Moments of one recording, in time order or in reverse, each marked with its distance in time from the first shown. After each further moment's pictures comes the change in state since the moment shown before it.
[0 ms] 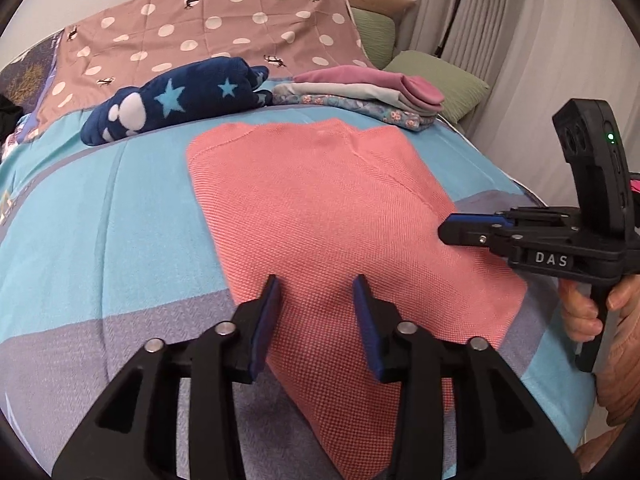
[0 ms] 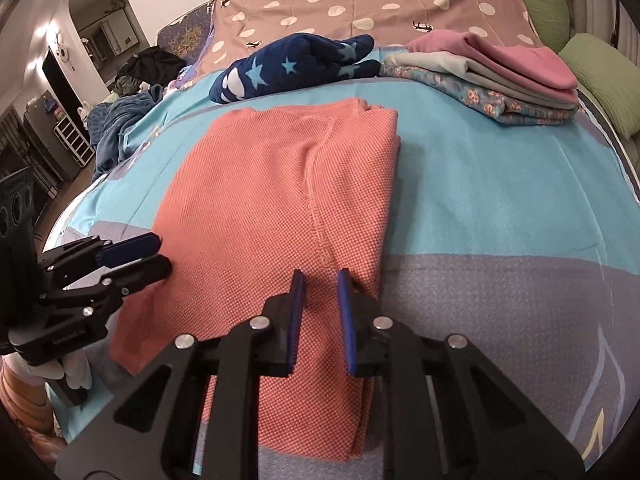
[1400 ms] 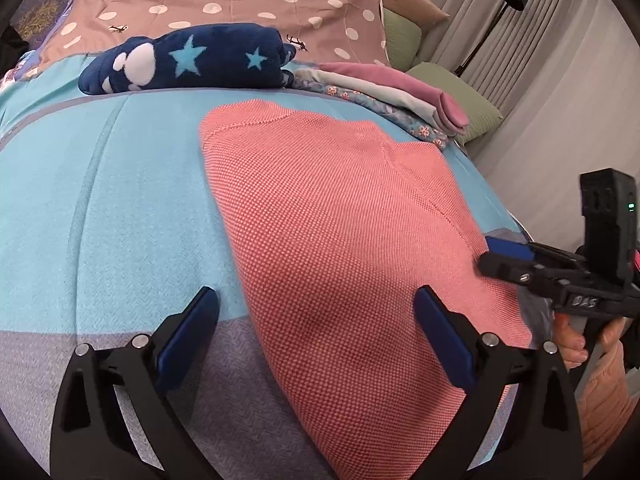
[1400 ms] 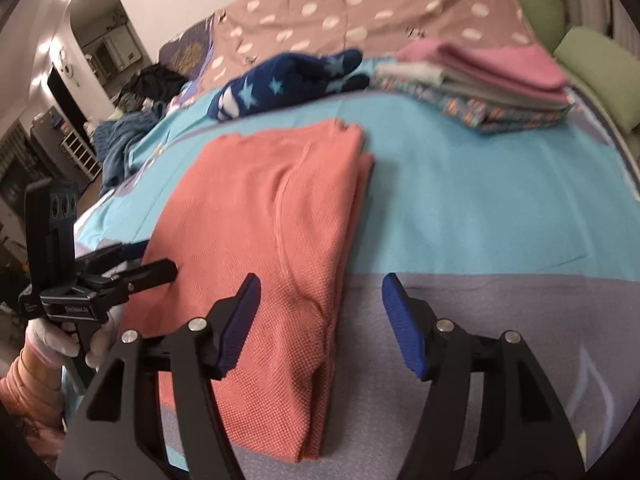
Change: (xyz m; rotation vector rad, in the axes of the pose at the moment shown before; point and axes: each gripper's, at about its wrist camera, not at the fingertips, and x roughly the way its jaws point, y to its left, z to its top) left arm 0.031 0.039 0.016 -0.191 0.048 -0.082; right arm 0.000 -0.030 0.009 0.033 0.000 0.045
